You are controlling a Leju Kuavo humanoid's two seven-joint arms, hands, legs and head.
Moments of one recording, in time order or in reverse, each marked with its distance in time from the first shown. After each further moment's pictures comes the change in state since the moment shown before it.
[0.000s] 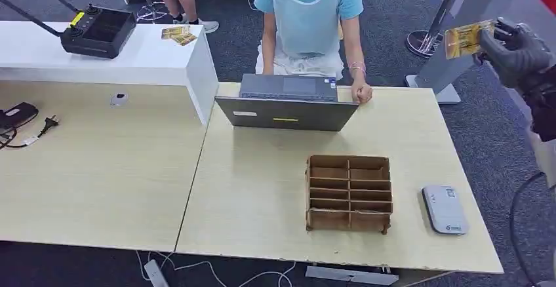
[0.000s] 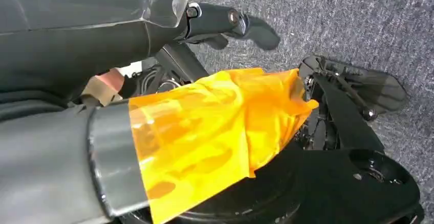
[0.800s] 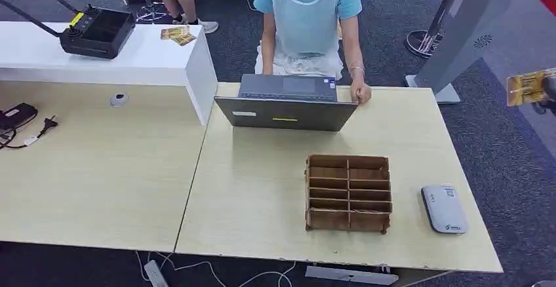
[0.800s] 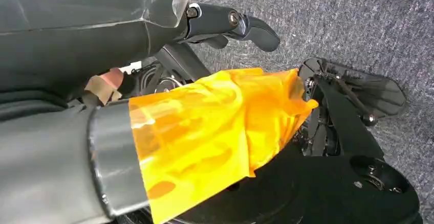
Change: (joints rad) left arm 0.005 0.000 0.015 0.000 0.012 0.008 -0.009; right arm 0.357 -0.314 -0.092 -0.218 -0.277 0.047 0.034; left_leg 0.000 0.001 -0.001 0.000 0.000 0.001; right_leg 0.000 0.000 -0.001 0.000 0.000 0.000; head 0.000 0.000
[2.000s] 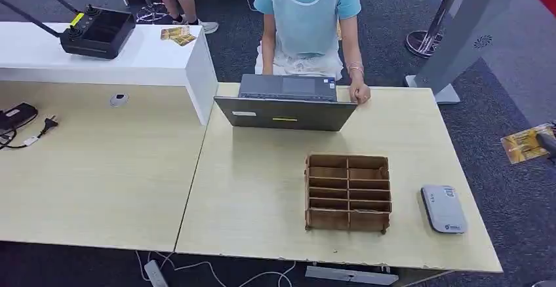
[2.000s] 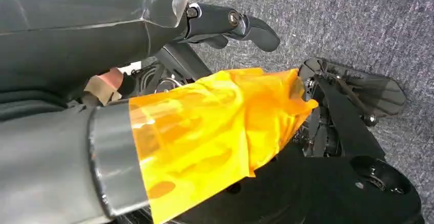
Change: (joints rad) left arm 0.001 0.005 0.008 0.003 -0.012 -0.009 -0.003; right arm 0.243 -0.153 -0.015 -0.045 0.060 0.035 0.052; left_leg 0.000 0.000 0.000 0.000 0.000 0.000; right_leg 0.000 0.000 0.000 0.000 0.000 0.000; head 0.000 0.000
